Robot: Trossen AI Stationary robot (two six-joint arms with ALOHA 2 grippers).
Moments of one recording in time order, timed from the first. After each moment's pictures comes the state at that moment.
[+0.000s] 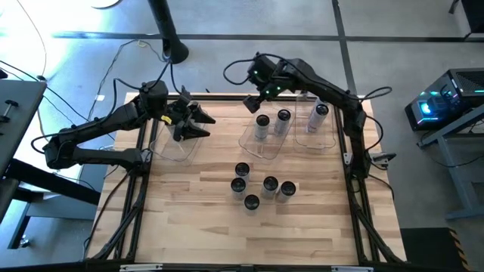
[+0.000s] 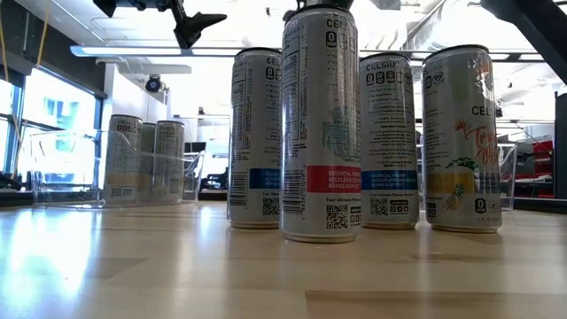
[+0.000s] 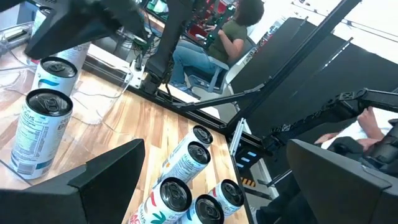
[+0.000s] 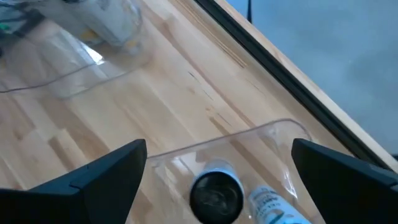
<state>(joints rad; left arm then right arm) 0.48 1.00 0.91 -0.14 0.70 -0.42 -0.41 2.03 2.31 -1.33 0.06 0.31</state>
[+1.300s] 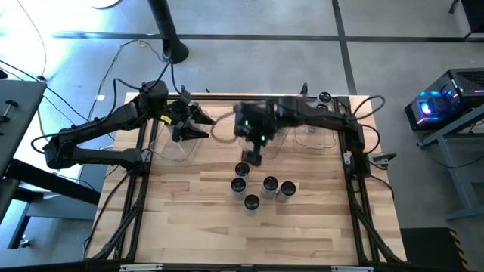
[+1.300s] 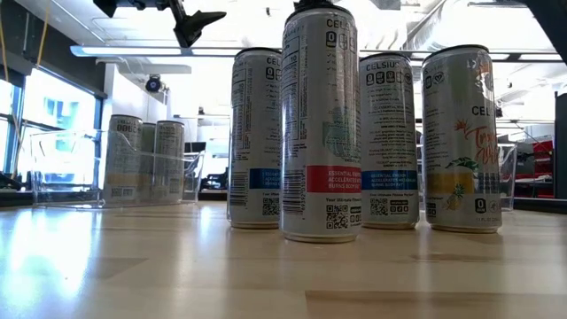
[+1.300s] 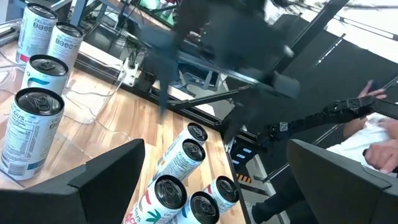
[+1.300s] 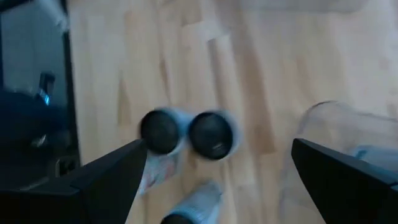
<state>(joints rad) 0.48 1.00 0.91 -0.14 0.73 -0.42 -0.03 2.03 2.34 -1.38 -0.17 0.21</state>
